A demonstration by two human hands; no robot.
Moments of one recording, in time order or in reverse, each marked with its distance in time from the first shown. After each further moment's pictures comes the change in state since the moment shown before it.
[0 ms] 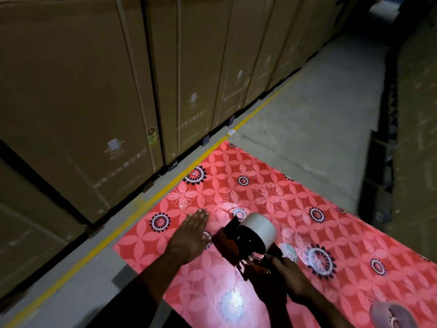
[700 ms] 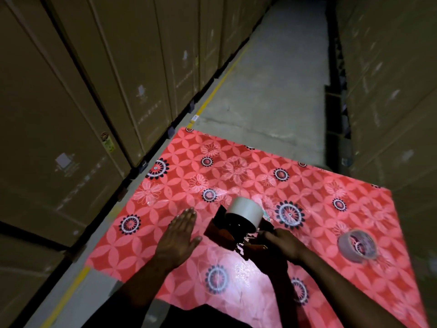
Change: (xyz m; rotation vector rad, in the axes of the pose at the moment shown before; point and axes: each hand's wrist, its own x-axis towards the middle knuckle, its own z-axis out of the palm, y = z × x) left_hand -0.015 0.030 0.022 0.038 -0.079 0.121; right_hand -0.027 0.043 -0.046 -0.223 0.080 0.059
